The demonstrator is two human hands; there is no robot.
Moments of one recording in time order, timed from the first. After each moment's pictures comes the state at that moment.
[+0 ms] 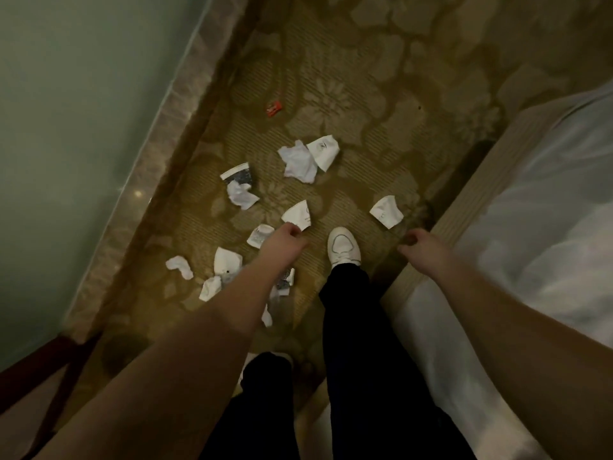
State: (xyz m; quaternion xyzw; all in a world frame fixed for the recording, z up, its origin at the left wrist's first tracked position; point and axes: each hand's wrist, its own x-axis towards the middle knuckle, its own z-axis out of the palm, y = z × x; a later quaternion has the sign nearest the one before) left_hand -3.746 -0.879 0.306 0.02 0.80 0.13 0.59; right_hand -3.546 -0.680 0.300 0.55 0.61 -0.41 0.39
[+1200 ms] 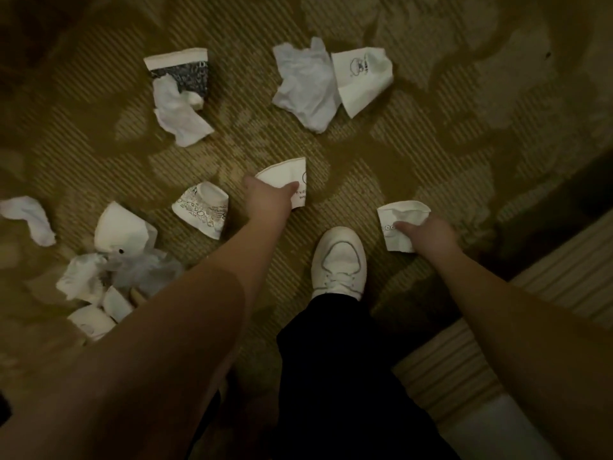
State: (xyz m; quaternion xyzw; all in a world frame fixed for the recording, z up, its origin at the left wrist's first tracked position) left_hand -3.694 -0.891 -0.056 -0.29 0.81 0.37 0.35; right_hand -3.526 -0.675 -0.059 0.56 0.67 -0.34 0.34
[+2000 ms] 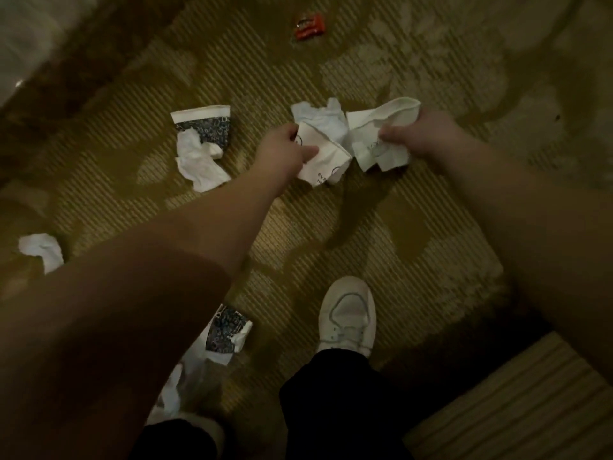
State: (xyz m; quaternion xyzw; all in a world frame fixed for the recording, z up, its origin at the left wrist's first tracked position) left_hand -3.824 -0.837 -0.037 -0.09 0.80 0.43 0.40; right_hand -3.755 -0.618 -0.030 0.42 0.75 -0.46 0.24
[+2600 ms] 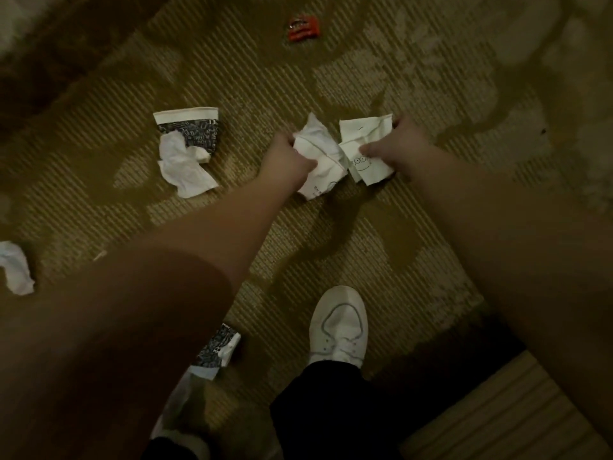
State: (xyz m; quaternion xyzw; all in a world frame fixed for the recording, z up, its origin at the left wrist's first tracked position) left_hand -3.818 -0.822 -0.052 -0.10 0.81 0.40 0.41; right_hand -3.774 -0.628 -0.073 0.46 0.77 -0.36 0.26
